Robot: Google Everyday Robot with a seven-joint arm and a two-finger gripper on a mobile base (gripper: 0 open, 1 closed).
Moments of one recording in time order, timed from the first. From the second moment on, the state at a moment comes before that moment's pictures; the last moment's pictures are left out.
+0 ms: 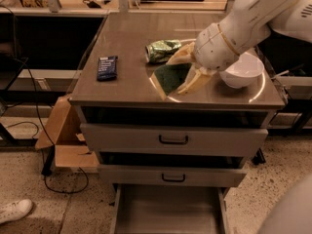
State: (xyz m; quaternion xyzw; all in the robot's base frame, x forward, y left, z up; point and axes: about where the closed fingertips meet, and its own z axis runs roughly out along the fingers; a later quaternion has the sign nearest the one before) arm 0.551 -0.058 0.898 -0.78 0.51 0.16 0.33
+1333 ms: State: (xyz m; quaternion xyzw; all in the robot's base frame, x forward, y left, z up) arm 0.604 -0.007 0.875 -0.81 0.49 0.17 0.29
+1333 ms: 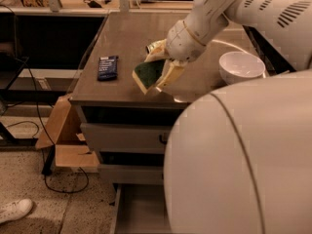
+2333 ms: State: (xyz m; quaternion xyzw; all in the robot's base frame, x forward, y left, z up) arm 0.620 -0.012 0.851 -0.81 0.49 0.17 0.27
